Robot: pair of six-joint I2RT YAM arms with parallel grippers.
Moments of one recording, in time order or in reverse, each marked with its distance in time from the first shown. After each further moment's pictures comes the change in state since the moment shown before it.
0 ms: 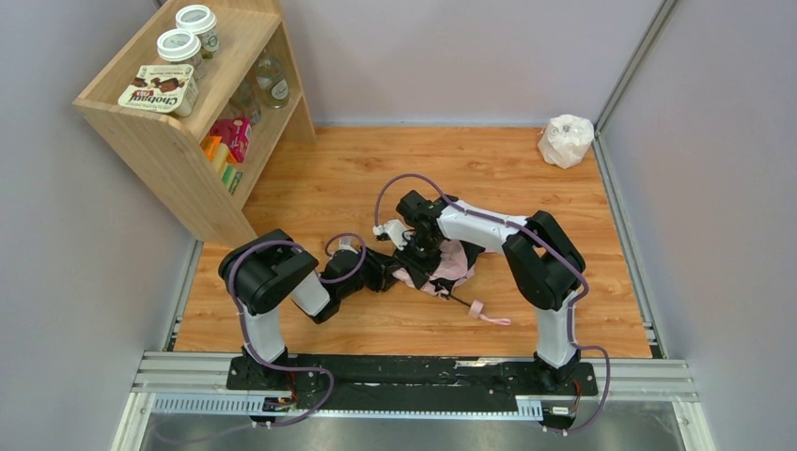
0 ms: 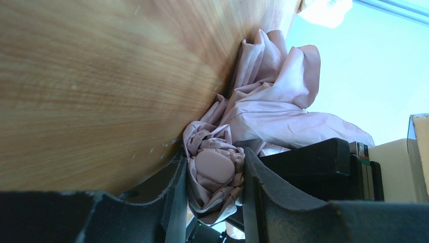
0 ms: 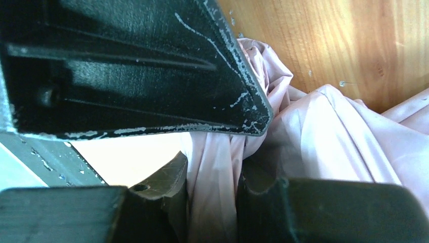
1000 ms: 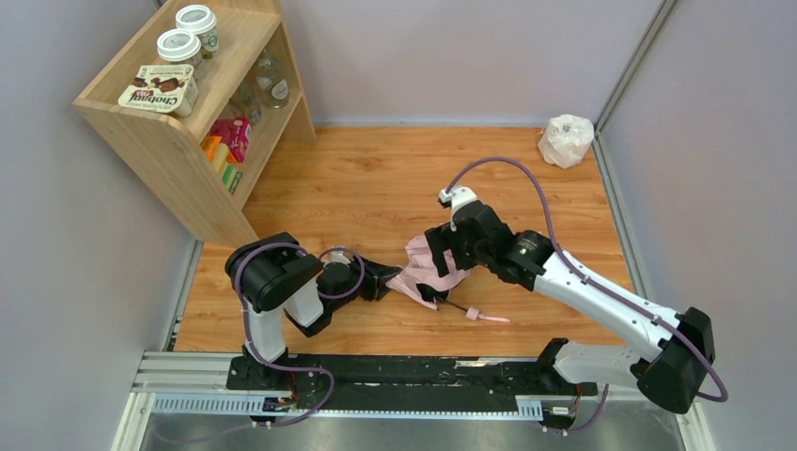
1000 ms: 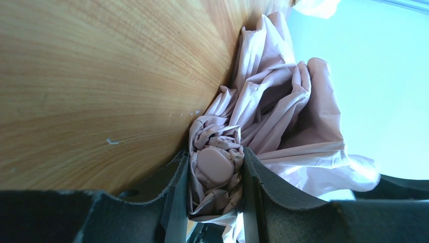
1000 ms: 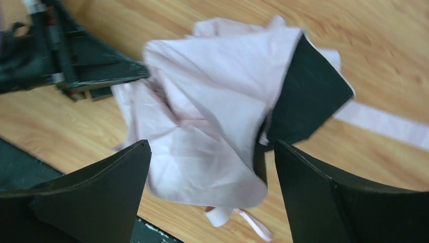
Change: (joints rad) left arm -0.023 0.070 -0.142 0.275 -0.044 0.027; right arm 0.081 -0.769 -0.326 0.201 0.534 0.498
